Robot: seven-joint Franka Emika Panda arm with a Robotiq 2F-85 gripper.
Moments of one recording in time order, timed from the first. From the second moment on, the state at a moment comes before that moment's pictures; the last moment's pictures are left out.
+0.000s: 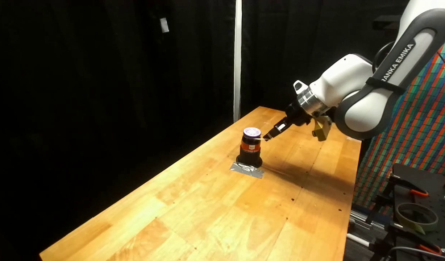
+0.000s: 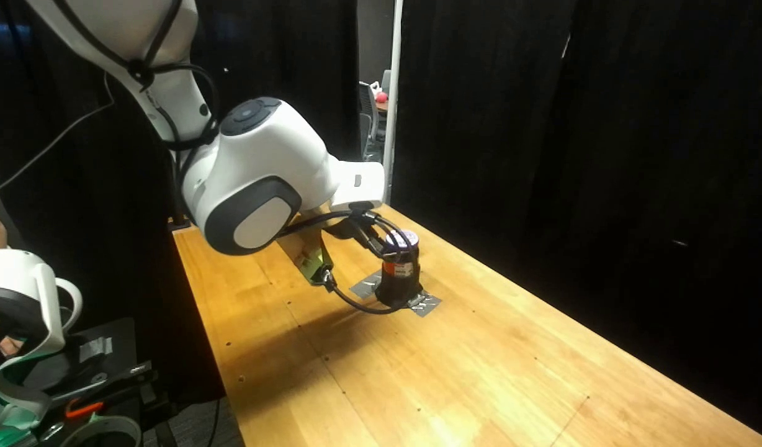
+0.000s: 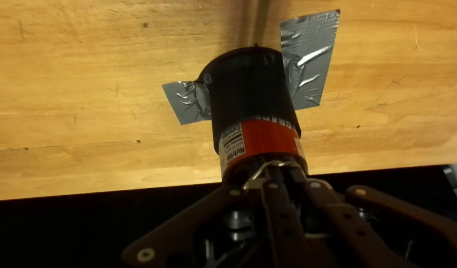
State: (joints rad) arm -0.08 0.33 0.25 -2.49 0.04 3.52 0.00
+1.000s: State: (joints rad) arm -0.13 0.46 0.19 -2.61 -0.23 4.00 0.19
